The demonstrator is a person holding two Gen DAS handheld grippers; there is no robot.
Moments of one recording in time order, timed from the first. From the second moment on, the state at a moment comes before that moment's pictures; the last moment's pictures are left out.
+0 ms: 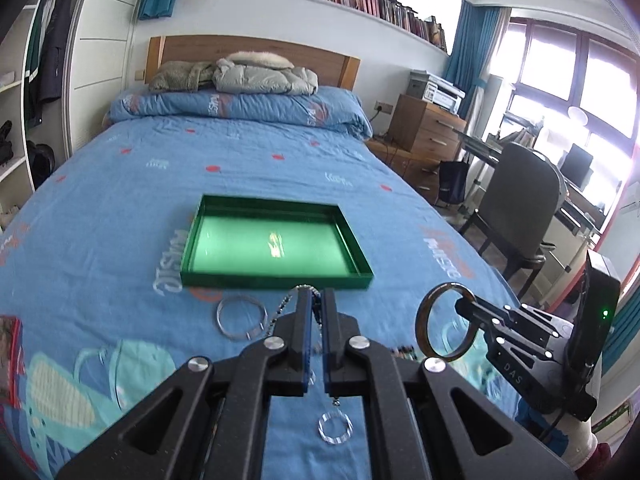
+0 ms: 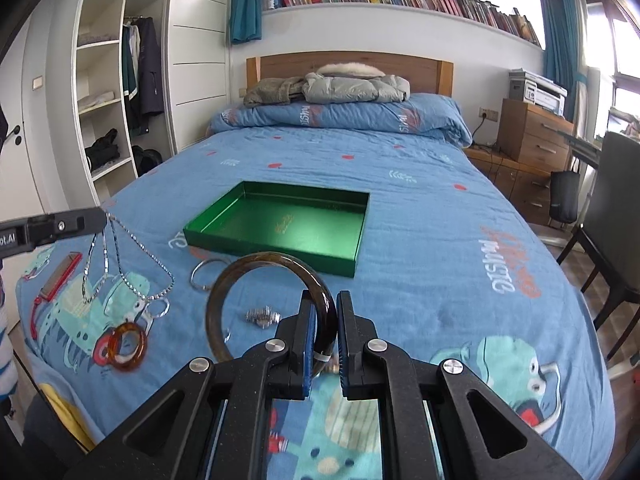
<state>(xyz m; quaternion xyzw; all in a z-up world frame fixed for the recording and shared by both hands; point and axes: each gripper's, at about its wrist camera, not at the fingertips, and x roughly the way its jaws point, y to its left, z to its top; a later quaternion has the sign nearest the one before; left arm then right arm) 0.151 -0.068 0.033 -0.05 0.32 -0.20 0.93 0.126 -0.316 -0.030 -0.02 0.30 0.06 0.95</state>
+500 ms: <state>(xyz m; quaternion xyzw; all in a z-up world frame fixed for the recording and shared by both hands) 0.339 -0.068 0.003 -0.05 0.33 -0.16 0.93 0.323 -0.294 -0.043 0.02 0.30 0.06 0.95</state>
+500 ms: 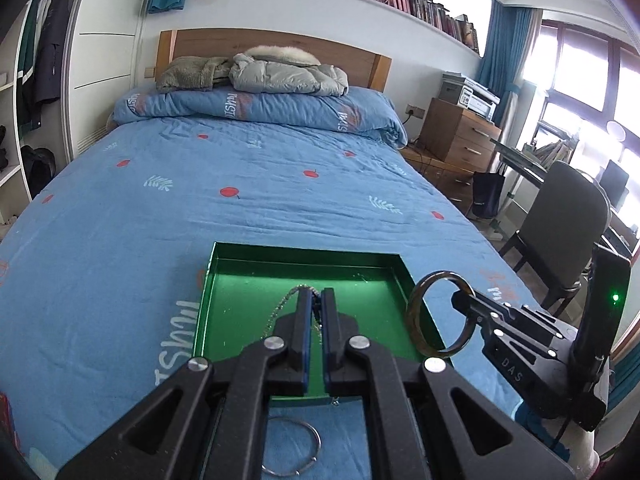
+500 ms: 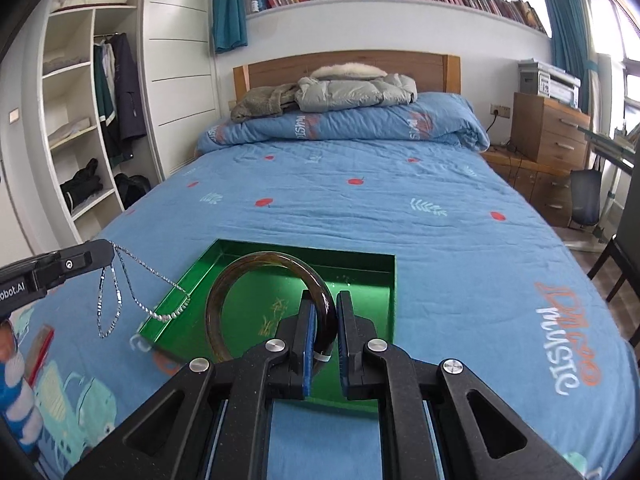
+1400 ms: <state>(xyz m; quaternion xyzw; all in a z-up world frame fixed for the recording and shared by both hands) 0.428 -0.062 -0.125 -0.03 0.45 -0.11 0.88 0.404 -0.295 -0.139 0.02 0.44 0.01 0.90</state>
